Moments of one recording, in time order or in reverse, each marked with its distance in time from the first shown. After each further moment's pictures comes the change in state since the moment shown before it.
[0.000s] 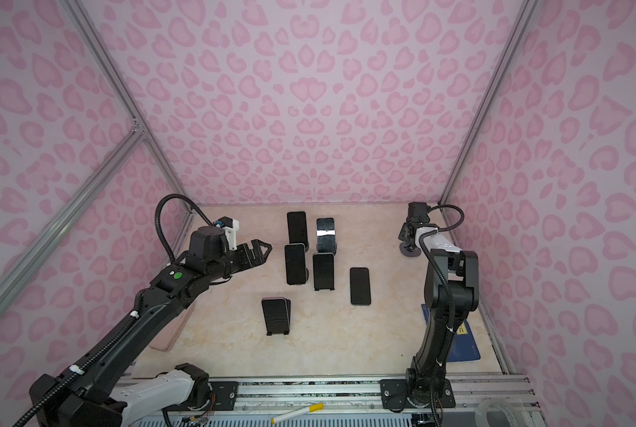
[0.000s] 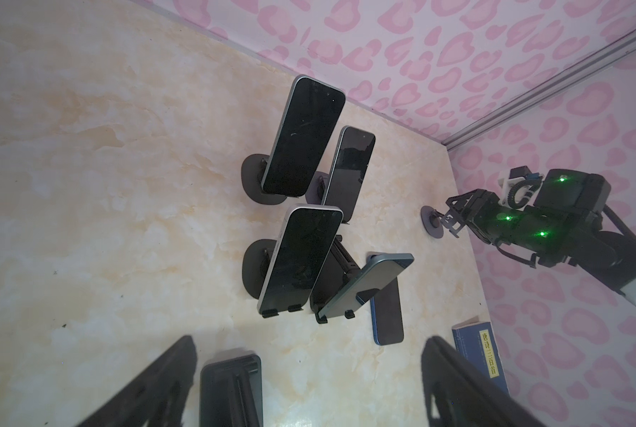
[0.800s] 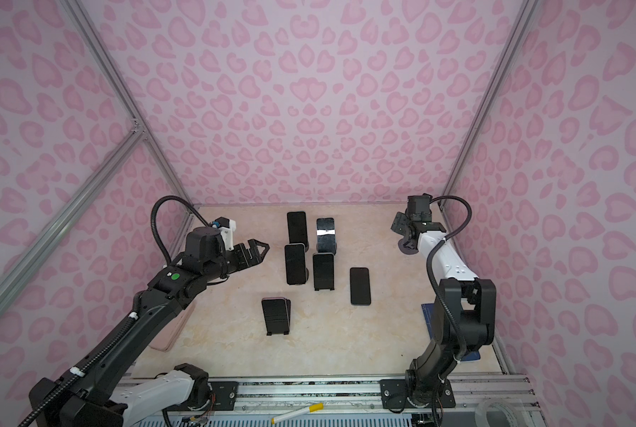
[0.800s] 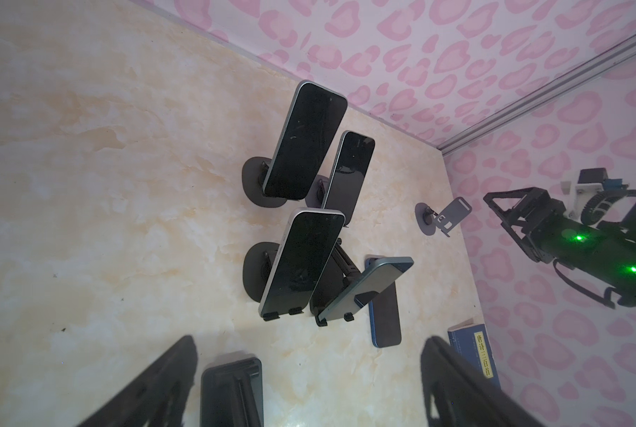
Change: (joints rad) left arm 0.034 -0.024 -0.028 0.030 0.043 0.011; right arm 0.105 -0.372 -0.136 -0.072 -0.010 0.034
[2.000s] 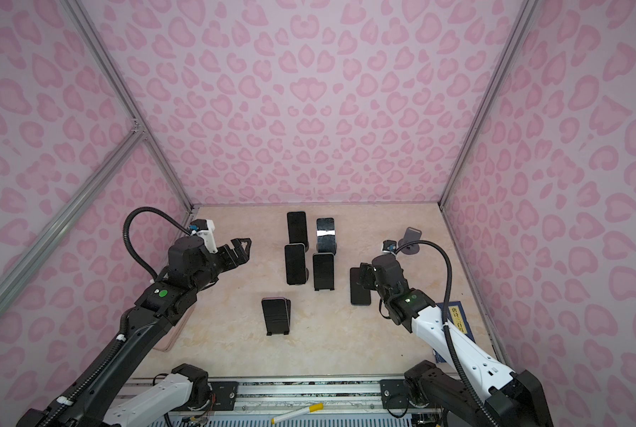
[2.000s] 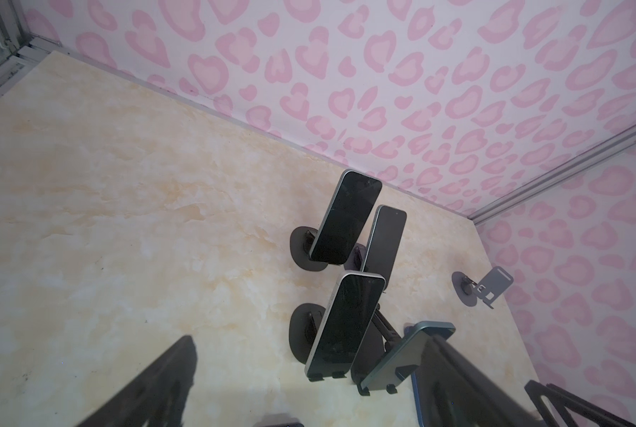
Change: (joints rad) left arm 0.044 -0.135 -0.111 0.125 -0.210 0.060; right arm 0.450 -0.602 -0.636 0.159 0.096 0.115
